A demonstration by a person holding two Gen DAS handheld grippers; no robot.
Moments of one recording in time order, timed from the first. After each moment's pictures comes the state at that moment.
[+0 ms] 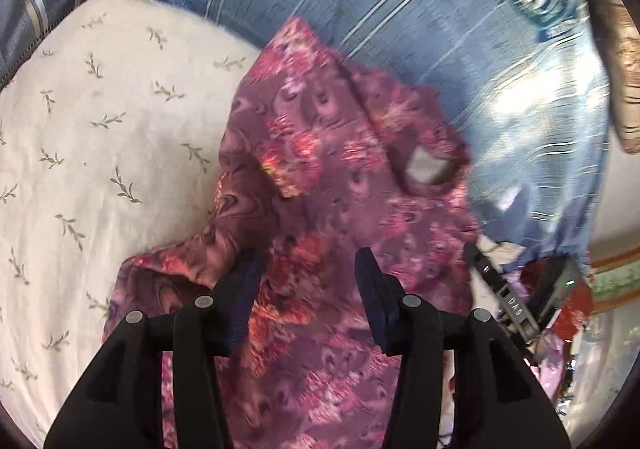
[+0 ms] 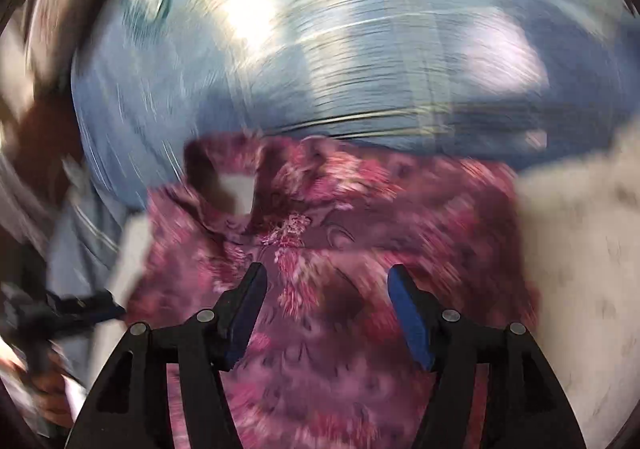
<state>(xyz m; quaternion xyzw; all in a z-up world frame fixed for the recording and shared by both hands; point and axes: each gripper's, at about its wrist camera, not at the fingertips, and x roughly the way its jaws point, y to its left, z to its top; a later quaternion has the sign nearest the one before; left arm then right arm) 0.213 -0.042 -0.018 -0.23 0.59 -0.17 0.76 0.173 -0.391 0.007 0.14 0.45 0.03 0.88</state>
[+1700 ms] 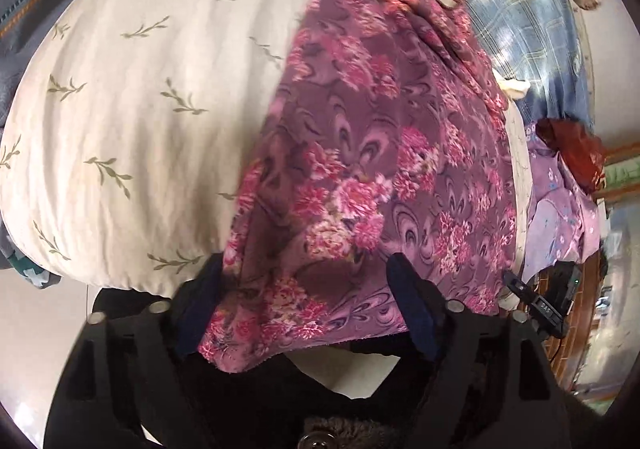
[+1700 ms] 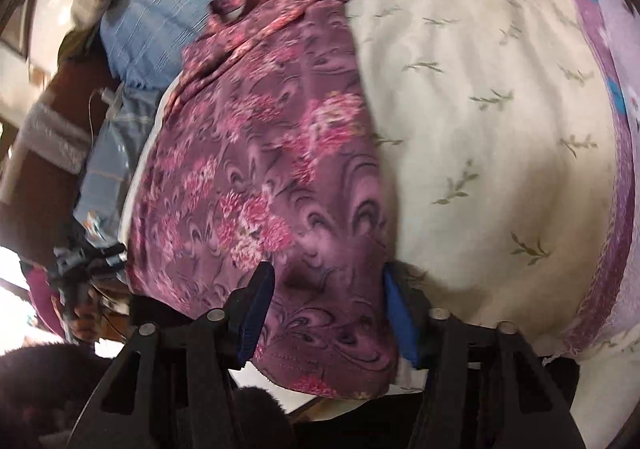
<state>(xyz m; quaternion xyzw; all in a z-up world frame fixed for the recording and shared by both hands) -0.041 0.104 -0.063 -0.15 0.62 -0.24 0.73 -0.217 -0.384 -0.043 0.25 0.52 0.05 0.82</state>
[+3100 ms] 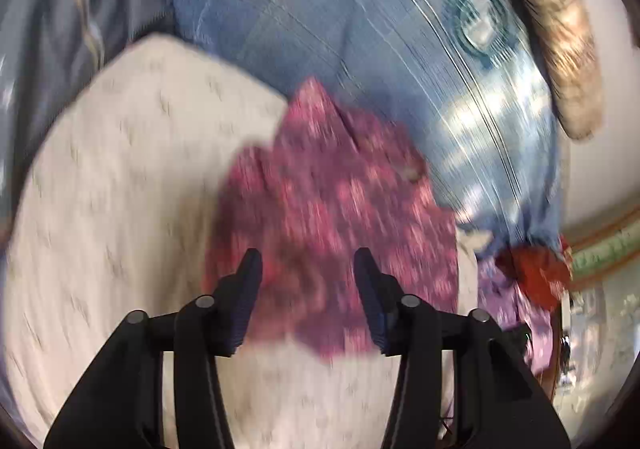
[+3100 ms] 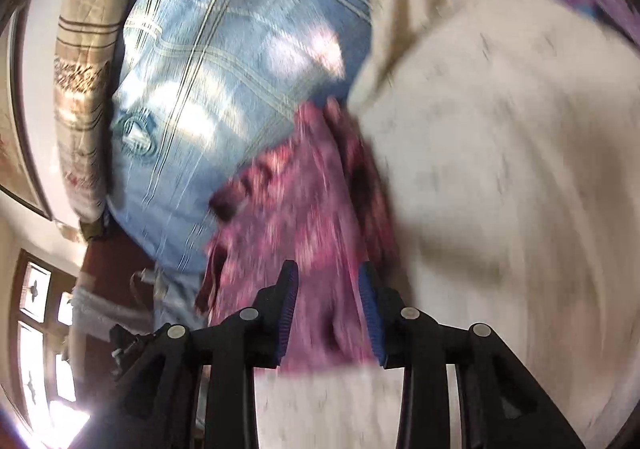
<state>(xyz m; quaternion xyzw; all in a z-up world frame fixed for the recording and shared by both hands) 0.148 0.049 0.017 -0.26 0.52 -0.24 0.78 -0.030 -0.485 -0.015 0.49 0.37 0.02 0.79</state>
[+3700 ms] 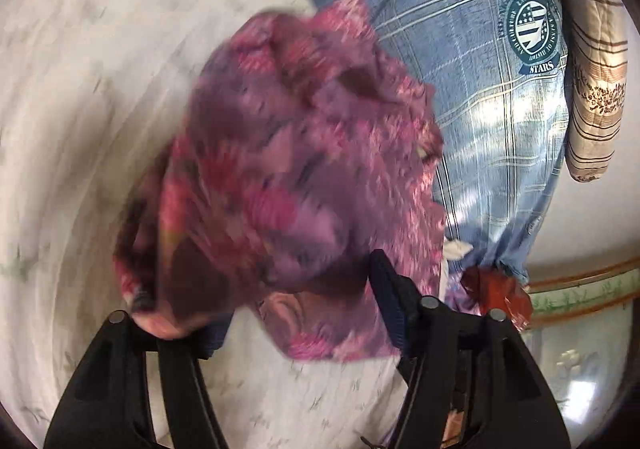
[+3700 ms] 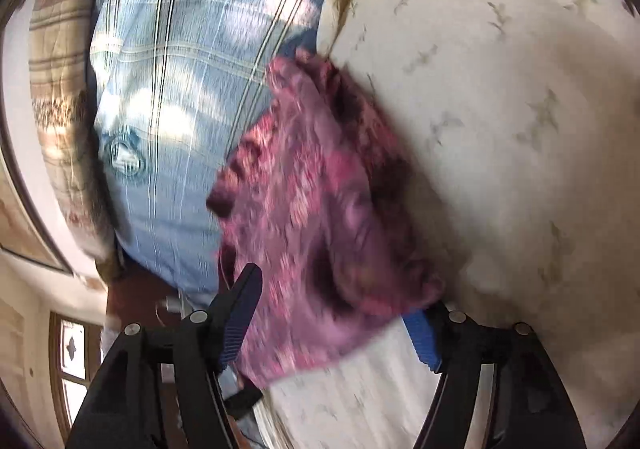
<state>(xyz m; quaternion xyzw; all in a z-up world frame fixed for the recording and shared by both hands) 0.159 0.012 -0.054 -0.36 0.55 -0.24 0.71 -0.001 -0.457 -0.053 0.56 0.33 -0.01 0.76</state>
